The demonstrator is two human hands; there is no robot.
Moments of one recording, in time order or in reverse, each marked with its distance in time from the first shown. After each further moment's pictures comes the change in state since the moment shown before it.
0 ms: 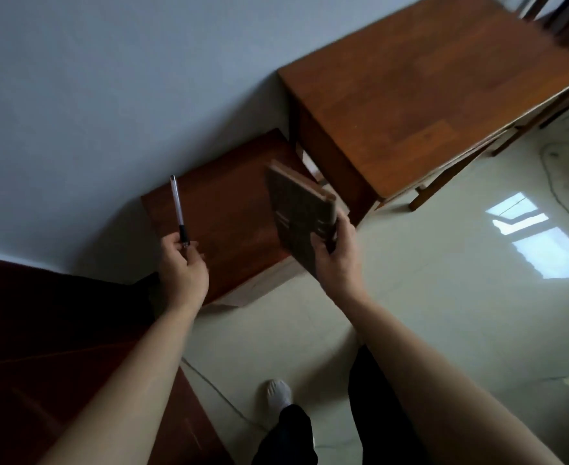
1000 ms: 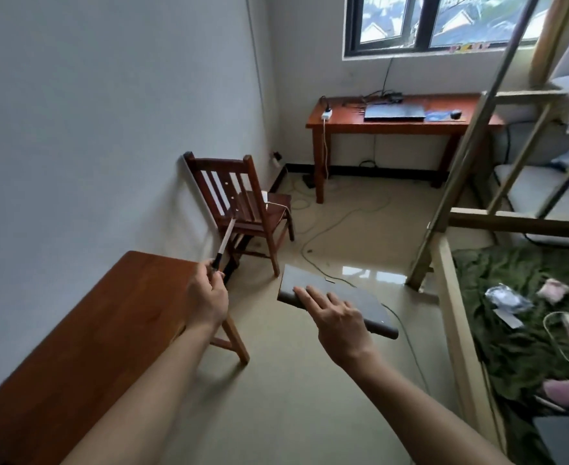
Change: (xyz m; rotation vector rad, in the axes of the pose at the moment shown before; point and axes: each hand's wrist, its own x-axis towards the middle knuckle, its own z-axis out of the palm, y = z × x) left_hand -0.377 0.532 0.407 0.018 -0.600 0.806; right_hand 0.022 0.032 -0.653 -1.057 0.305 0.000
